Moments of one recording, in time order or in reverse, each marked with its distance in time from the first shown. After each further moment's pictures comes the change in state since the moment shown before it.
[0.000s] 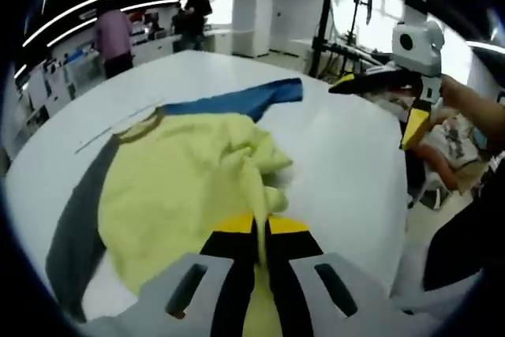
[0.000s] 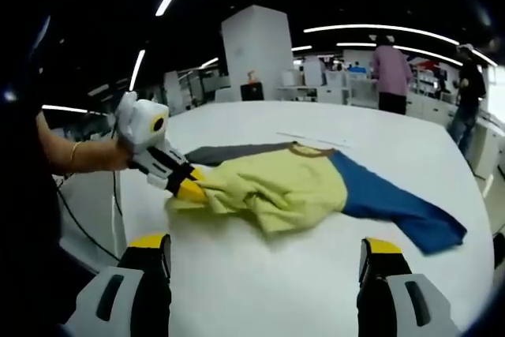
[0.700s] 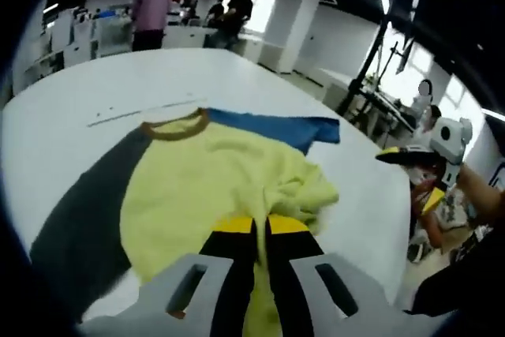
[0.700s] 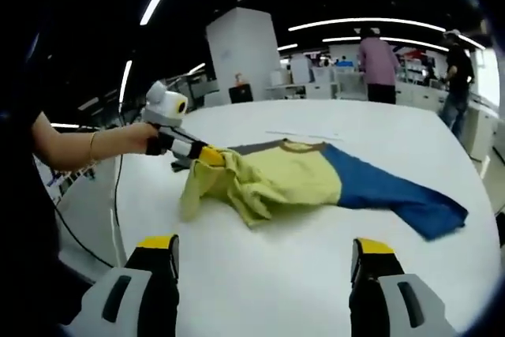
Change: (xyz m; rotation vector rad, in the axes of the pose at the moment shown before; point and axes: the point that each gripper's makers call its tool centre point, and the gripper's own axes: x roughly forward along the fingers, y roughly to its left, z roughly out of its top) left arm 0.016 0.083 0.022 -0.276 -0.060 0.022; right arm 0.004 -0.006 -0.005 0.085 -0.005 -0.033
